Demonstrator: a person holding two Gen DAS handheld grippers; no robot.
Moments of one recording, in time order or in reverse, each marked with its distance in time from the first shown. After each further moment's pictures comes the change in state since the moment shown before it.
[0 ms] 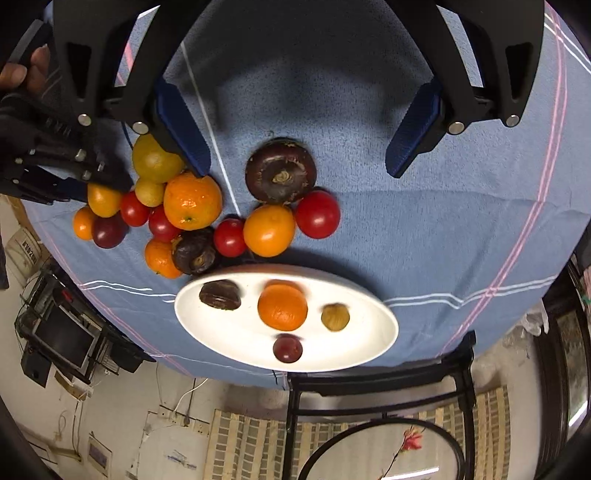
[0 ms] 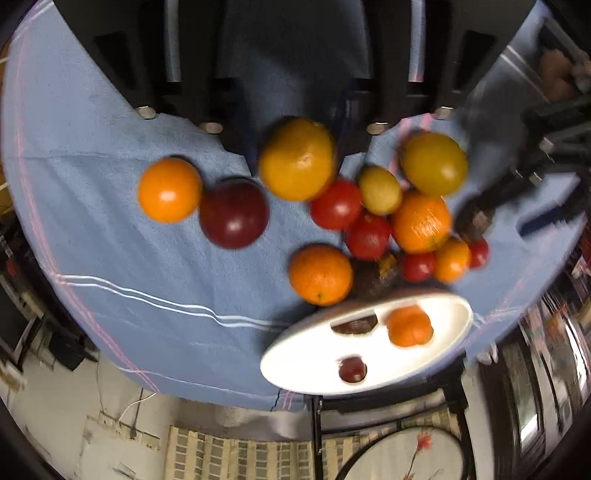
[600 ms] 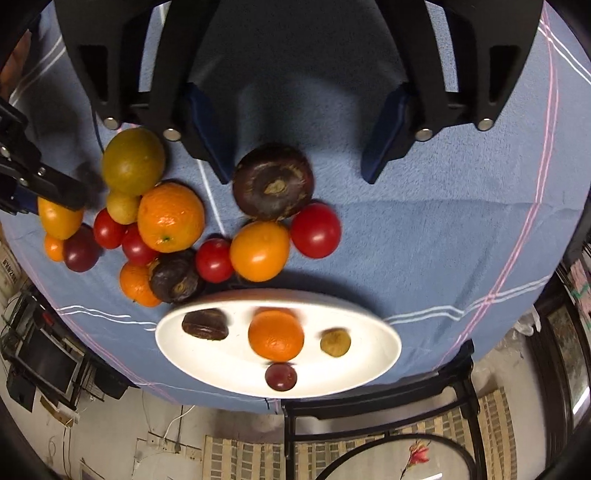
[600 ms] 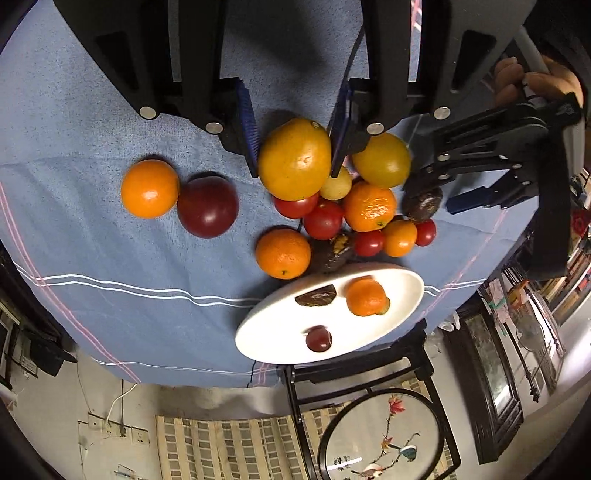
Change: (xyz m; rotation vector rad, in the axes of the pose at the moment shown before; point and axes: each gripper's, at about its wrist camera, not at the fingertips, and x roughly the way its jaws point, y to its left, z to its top) left arm 0.022 -0.015 -0.001 0.049 0.076 0.102; right arm -0.023 -0.006 -0.011 0.017 -0.104 0.183
